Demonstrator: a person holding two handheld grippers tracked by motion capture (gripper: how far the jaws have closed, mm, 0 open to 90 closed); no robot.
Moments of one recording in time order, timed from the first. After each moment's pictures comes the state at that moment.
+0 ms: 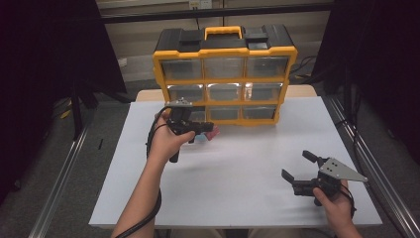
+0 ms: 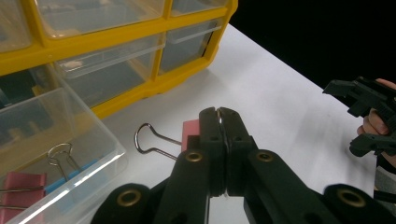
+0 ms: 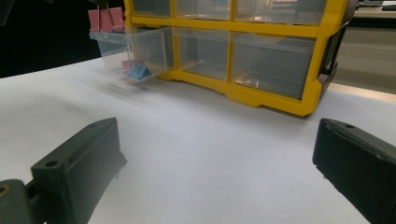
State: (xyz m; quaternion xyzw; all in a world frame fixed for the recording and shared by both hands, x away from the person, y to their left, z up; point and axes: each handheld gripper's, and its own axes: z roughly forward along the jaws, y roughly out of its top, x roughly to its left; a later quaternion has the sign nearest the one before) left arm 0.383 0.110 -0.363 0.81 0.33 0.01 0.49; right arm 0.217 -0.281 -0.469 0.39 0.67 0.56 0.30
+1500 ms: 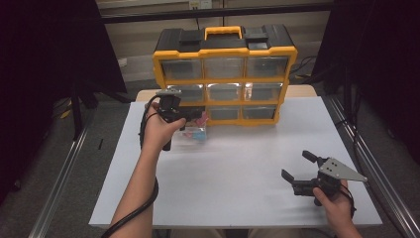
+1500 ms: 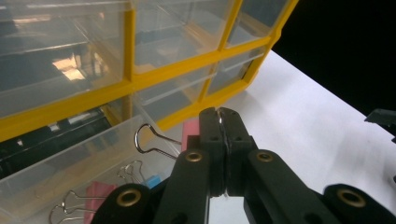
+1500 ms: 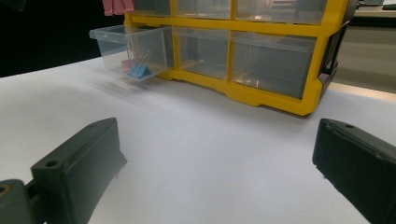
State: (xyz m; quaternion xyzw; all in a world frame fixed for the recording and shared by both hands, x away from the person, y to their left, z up) left arm 0.410 0.131 -0.350 0.79 0.36 0.06 0.49; right arm 0.217 -0.281 -0.469 0.39 0.67 0.56 0.29
